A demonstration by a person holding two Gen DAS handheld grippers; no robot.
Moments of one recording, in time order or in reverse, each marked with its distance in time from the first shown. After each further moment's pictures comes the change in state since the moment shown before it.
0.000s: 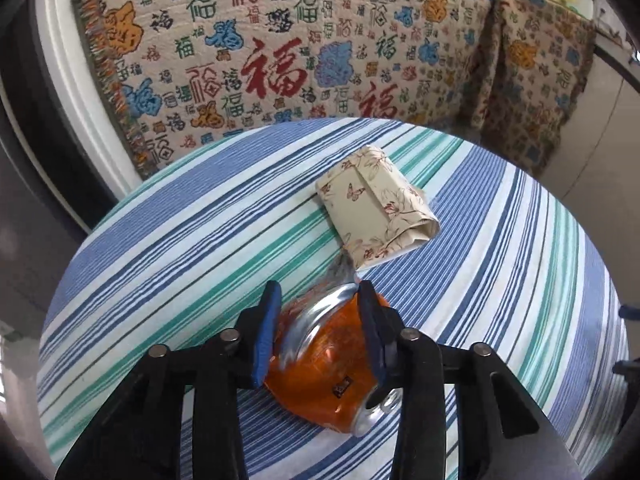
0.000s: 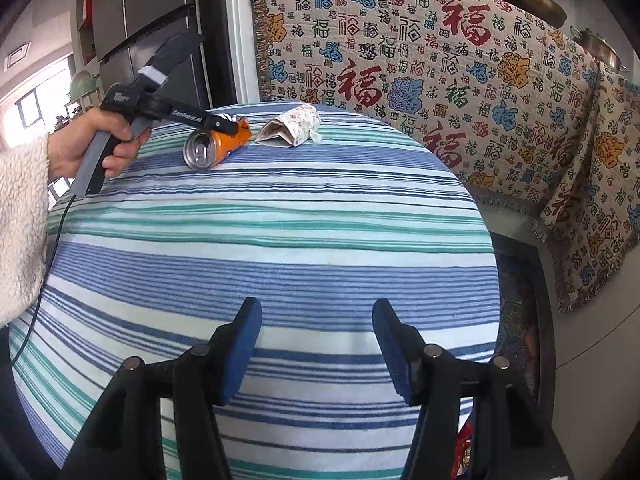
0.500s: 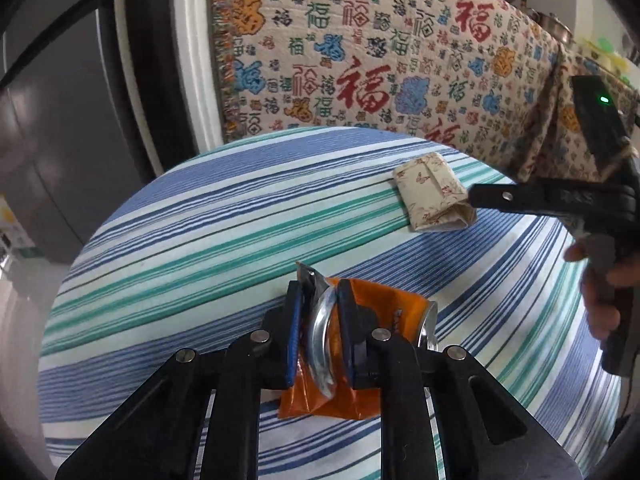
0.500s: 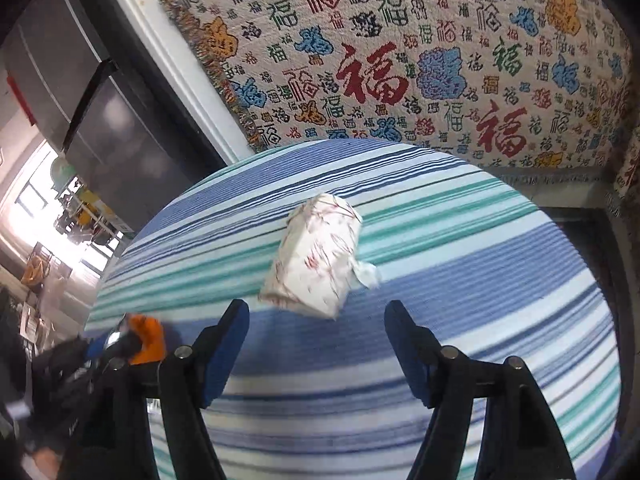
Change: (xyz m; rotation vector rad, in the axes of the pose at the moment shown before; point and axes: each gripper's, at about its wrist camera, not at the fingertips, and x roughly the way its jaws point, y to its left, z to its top) left arm -0.059 0.030 -0.068 -0.261 -0.100 0.161; right arm 0.160 0.026 0.176 0.323 0.095 0.163
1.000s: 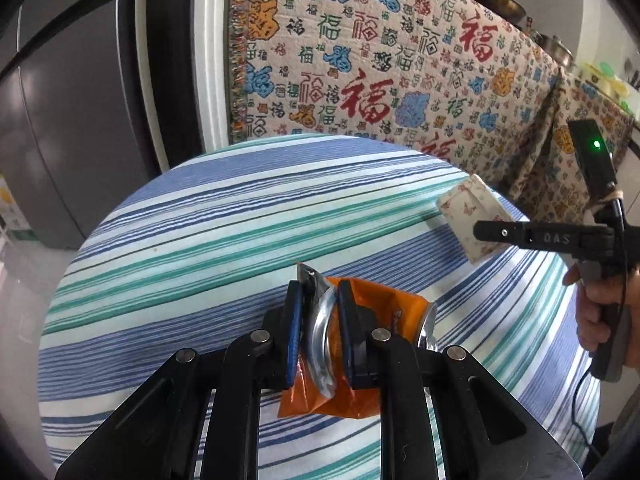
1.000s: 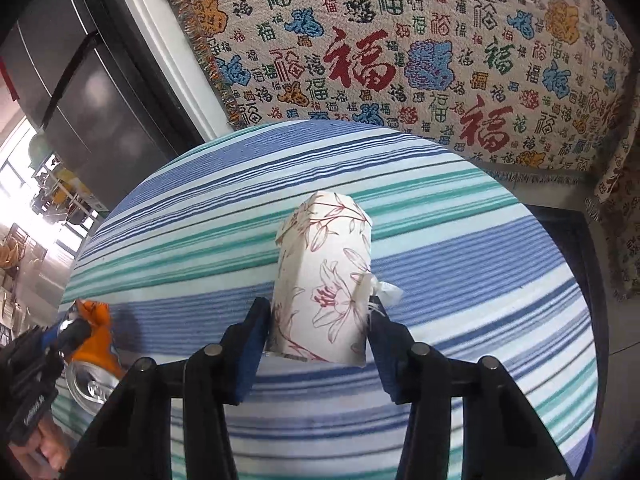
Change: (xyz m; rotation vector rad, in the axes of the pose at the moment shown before) left arm -0.023 0.008 -0.003 -0.054 -0.019 -0.047; right arm -0.021 -0.008 -0.019 -0.068 0.056 -0.096
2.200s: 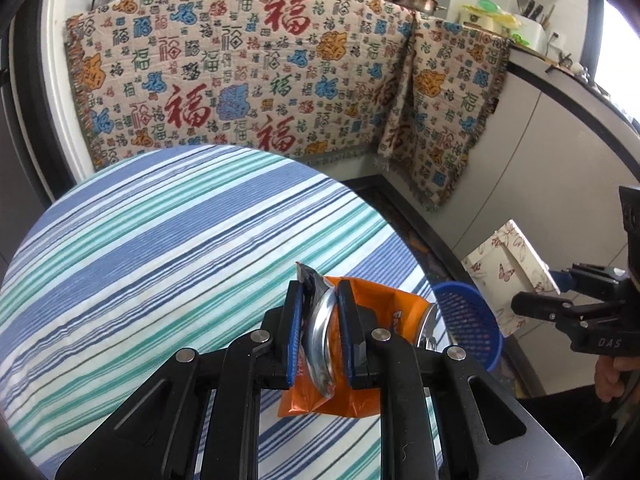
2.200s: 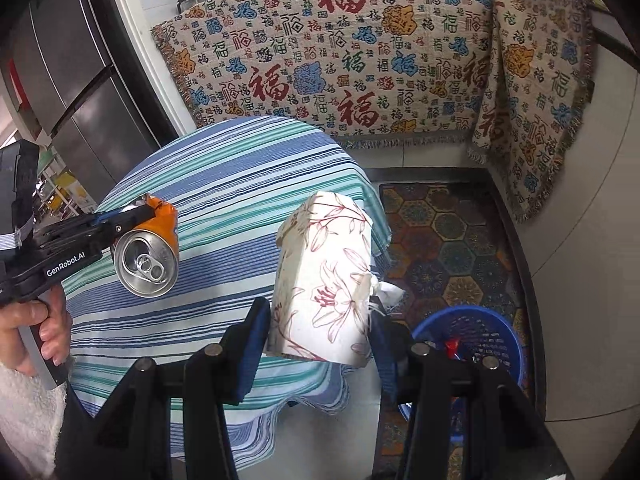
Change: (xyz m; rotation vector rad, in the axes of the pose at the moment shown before) left arm -0.078 -0.242 -0.052 0.232 0.032 -0.230; right arm -0.229 -0.148 -0.195 0.070 -0.085 -0.097
